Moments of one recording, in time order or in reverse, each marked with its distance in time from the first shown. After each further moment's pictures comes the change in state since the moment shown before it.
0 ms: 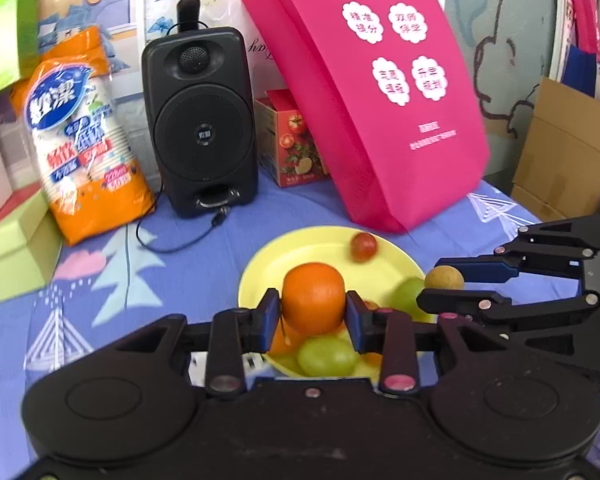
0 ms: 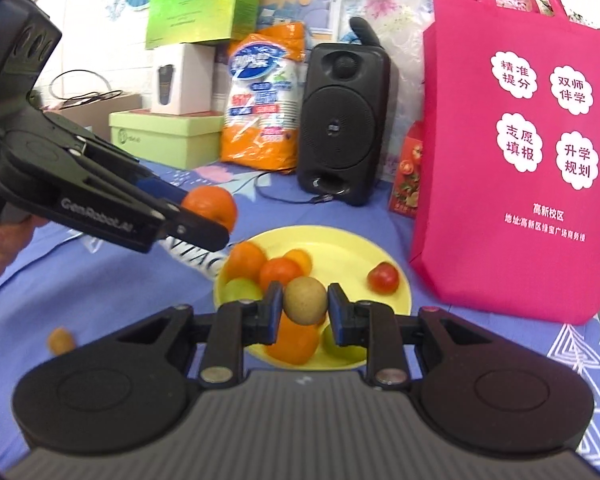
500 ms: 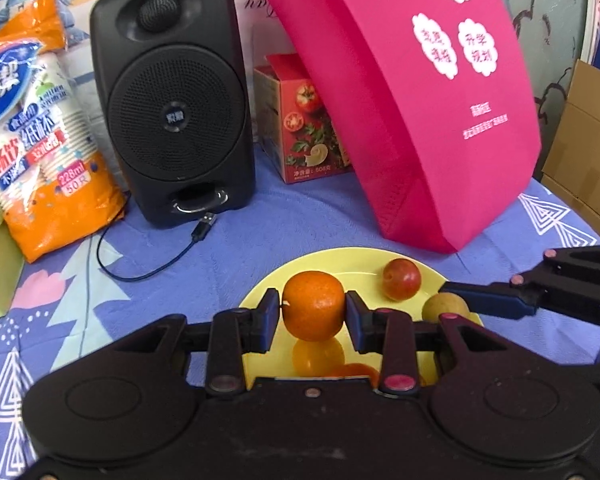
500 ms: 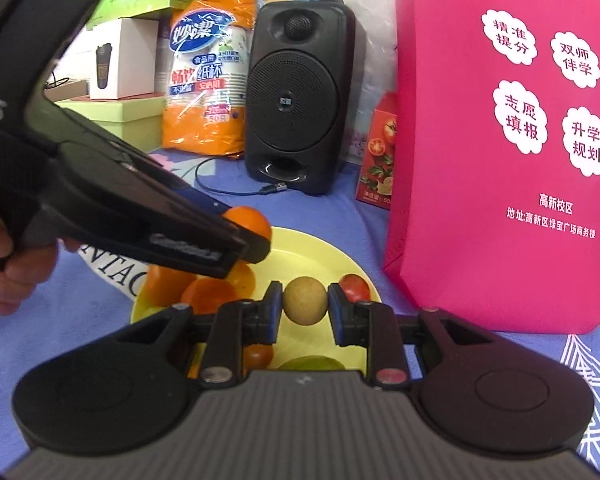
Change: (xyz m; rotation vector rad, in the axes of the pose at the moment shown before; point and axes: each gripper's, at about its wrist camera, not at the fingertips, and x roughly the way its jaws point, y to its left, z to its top) left arm 0.107 0.005 0.030 -0.017 0.083 0.027; right arm 0.070 -0.020 0.007 0.024 0.061 -0.083
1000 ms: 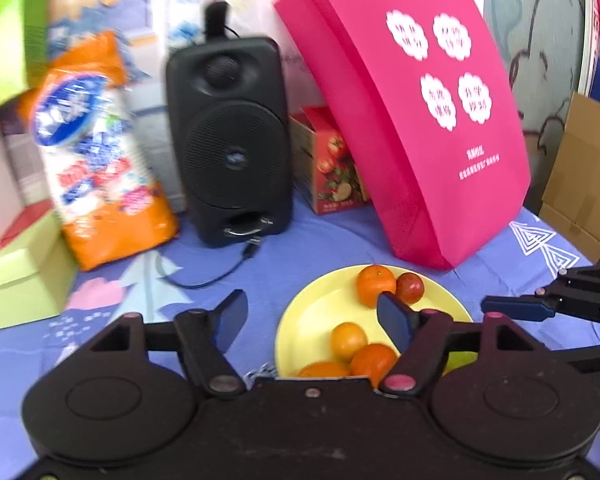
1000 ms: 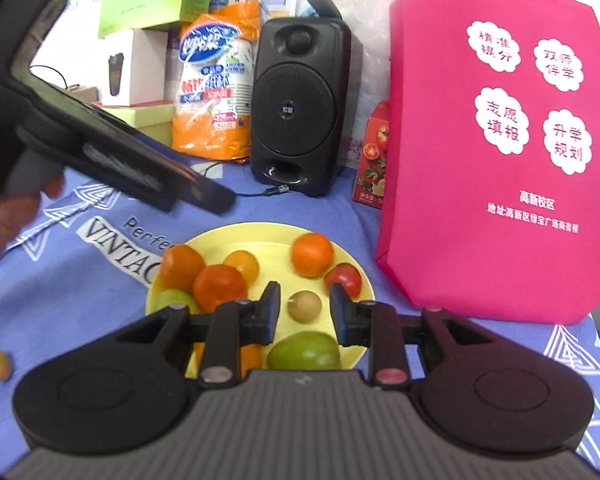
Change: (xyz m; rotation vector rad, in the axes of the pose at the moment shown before) left arm -0.086 0.021 -0.017 -0.020 -0.115 0.039; right arm -0.045 0.000 -0.016 0.001 -0.037 0.027
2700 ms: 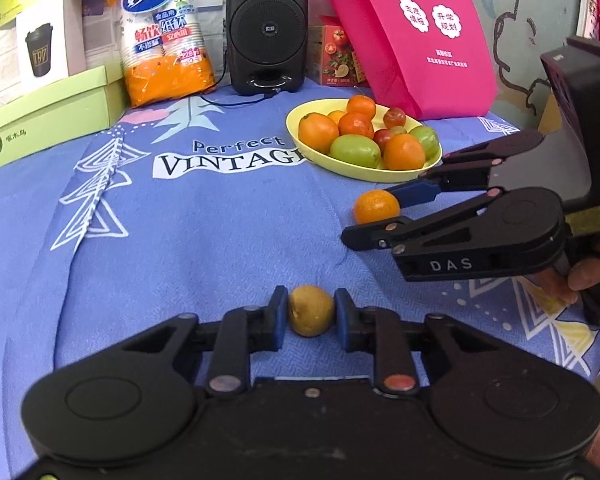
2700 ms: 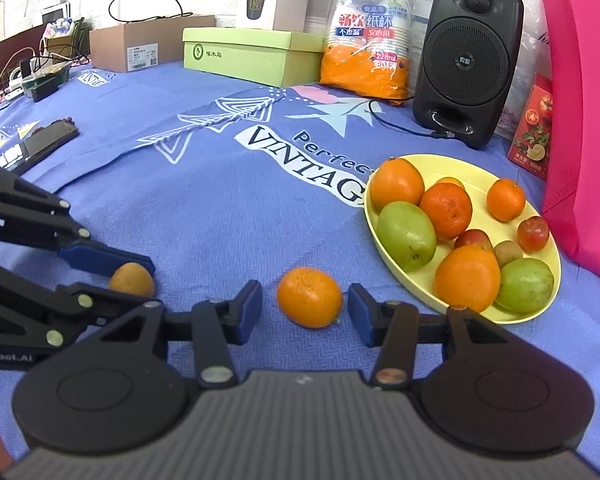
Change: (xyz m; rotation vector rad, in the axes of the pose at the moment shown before) left arm -0.108 -0.013 -0.179 -0.091 0.097 -0.007; right arm 0.008 0.123 -0.042 -0.158 0.140 0.212
